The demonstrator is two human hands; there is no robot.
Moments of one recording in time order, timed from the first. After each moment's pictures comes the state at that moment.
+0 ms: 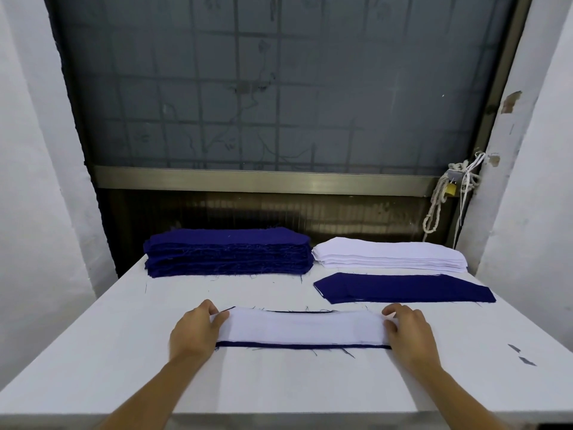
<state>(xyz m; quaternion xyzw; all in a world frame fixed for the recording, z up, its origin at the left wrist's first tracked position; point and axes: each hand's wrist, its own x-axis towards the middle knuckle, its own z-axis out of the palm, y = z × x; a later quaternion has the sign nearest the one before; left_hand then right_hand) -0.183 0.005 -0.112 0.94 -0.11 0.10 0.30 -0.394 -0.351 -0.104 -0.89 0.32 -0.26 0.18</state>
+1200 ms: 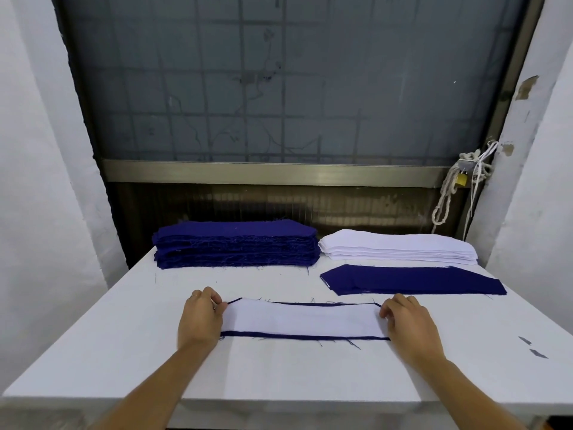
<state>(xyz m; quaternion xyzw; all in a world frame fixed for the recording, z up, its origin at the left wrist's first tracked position) -0.179 0.008 -0.114 0.91 -0.11 0.12 0.39 -0.391 -0.343 -0.104 -0.94 0.25 -0.23 0.03</state>
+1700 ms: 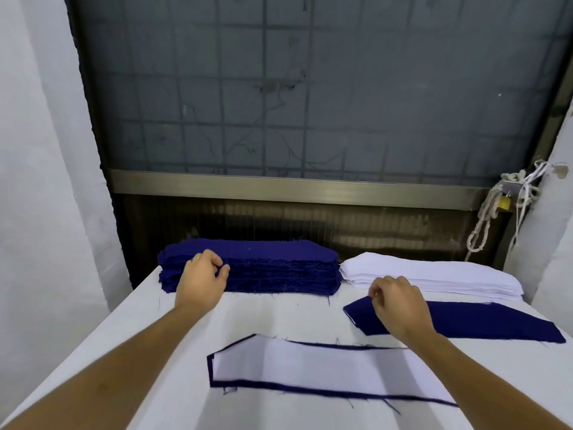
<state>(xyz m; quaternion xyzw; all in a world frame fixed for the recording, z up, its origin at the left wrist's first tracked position) -0.069 0.002 -0.029 0.89 -0.17 0.19 0.38 -0.271 -0.333 -0.033 -0.95 0.20 -0.25 0.03</state>
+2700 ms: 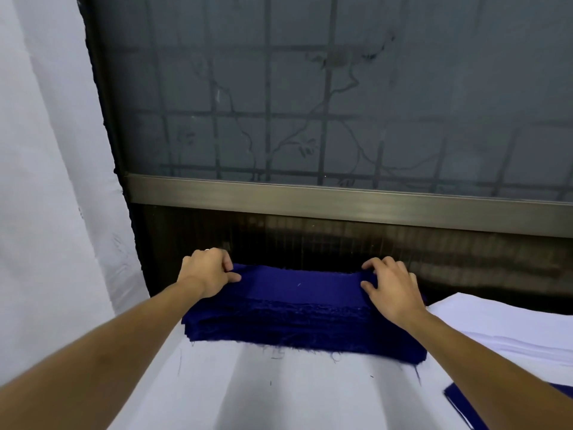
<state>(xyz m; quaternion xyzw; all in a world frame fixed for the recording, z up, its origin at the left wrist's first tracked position) 0.114 0.040 0.004 0.96 -0.17 0.03 0.21 -0.033 -0.306 -0.027 -0.96 0.15 -0.22 0.11</state>
